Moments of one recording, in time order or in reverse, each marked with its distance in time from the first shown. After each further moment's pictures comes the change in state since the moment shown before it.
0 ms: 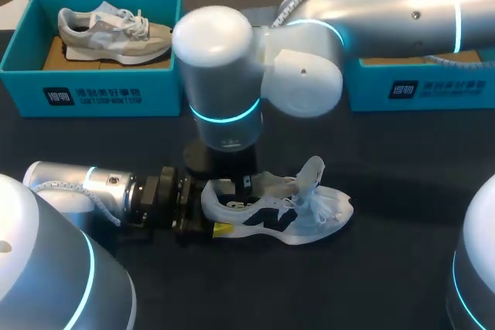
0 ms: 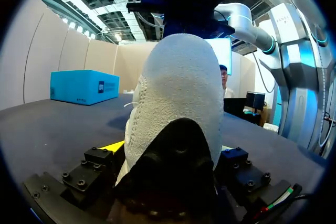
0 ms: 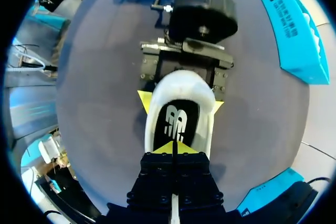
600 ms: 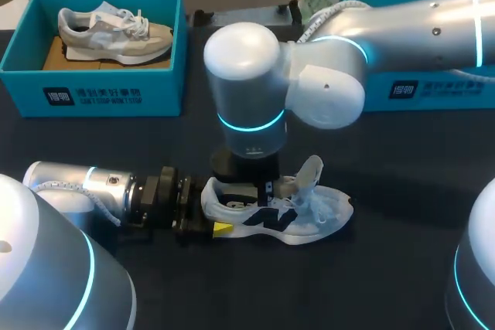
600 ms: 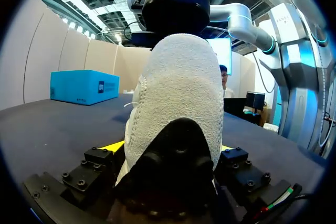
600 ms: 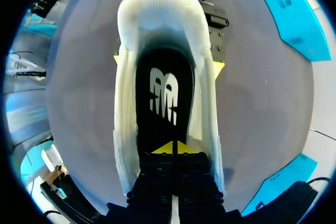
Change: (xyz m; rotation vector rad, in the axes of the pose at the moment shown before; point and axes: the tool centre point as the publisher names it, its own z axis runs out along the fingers) left arm 0.000 0.000 0.000 0.000 0.000 0.000; right arm -0.003 -0.042 0.032 0.025 0.012 0.102
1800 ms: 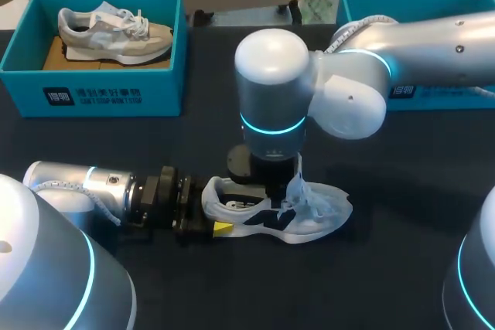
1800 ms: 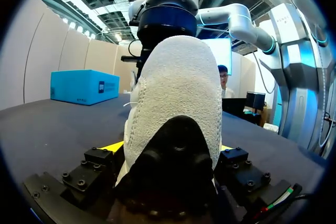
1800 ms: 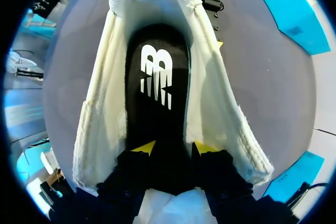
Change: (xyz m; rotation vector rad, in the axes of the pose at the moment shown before) left arm -0.001 0.000 0.000 0.000 -0.001 -0.001; right arm -0.006 -0.014 0.023 -0.058 0.023 0.002
